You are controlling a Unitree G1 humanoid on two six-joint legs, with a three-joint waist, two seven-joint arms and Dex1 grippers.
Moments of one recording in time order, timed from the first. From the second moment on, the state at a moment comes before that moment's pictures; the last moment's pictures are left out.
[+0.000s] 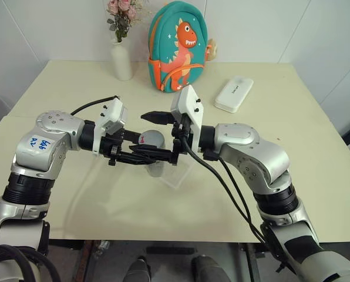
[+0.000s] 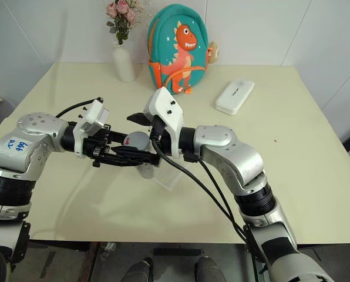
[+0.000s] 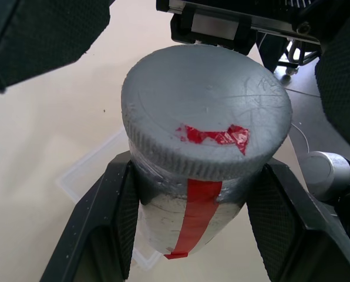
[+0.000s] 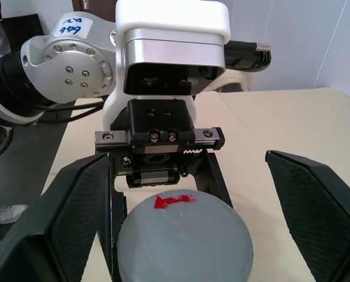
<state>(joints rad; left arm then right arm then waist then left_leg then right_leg) -0.81 0.81 -0.08 0.01 -0.46 0.60 -1.35 -0.89 -0.26 0.24 -0.25 0.49 0.72 0.74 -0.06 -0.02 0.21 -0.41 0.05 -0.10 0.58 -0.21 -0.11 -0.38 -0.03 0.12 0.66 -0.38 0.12</state>
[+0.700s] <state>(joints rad) -0.82 0.81 -0.08 0.01 -0.46 0.60 -1.35 -0.89 -0.27 0.25 -0.22 0.43 0.70 0.74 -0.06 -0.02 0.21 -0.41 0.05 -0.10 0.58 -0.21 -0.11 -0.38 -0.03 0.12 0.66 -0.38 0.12</state>
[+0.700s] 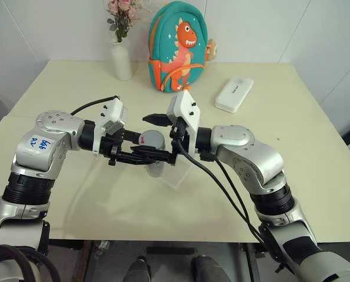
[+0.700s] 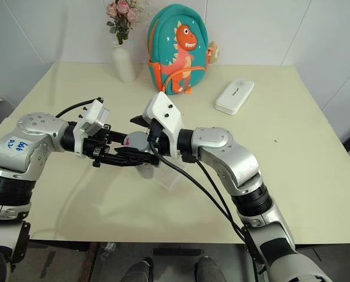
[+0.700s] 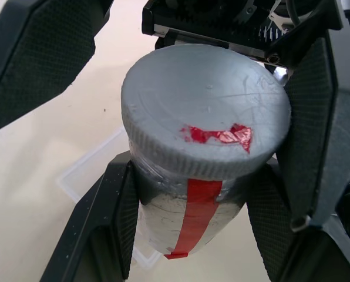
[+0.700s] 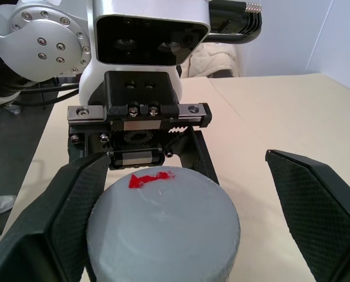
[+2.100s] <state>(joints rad) -0.82 0.80 -0.08 0.03 -0.46 0.59 -1.33 -0.85 -0.32 0.23 -0.28 0.50 0.72 0.78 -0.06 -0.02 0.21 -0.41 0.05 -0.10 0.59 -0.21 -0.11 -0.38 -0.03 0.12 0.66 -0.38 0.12</state>
